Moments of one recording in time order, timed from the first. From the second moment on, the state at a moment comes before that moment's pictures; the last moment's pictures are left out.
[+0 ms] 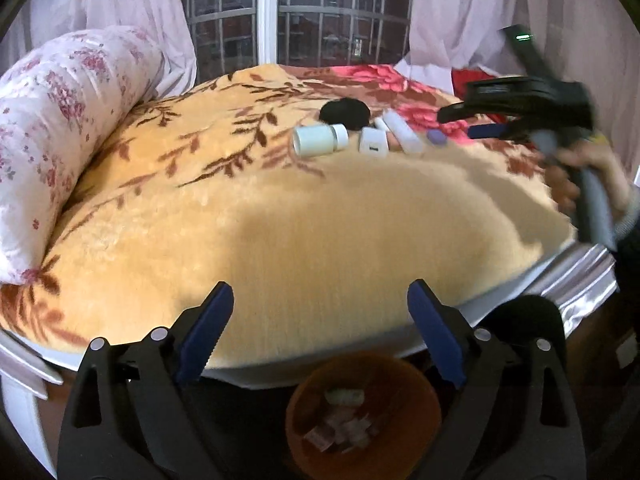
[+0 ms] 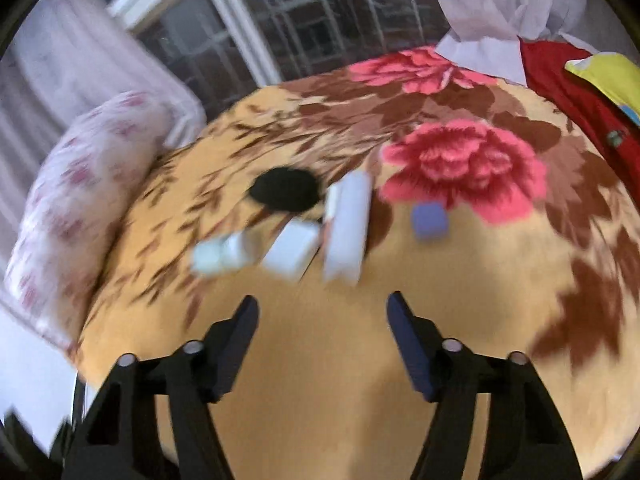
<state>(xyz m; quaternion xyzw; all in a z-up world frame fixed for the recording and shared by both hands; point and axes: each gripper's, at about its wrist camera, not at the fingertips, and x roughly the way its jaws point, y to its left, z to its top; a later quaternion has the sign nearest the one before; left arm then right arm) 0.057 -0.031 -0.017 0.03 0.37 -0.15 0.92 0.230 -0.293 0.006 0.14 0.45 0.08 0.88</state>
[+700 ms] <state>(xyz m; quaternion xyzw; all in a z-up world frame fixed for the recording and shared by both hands) 0.079 -0.009 -0.047 -0.01 0.41 -0.15 0.90 0.341 -0.299 -0.048 0.19 0.53 0.05 0.83</state>
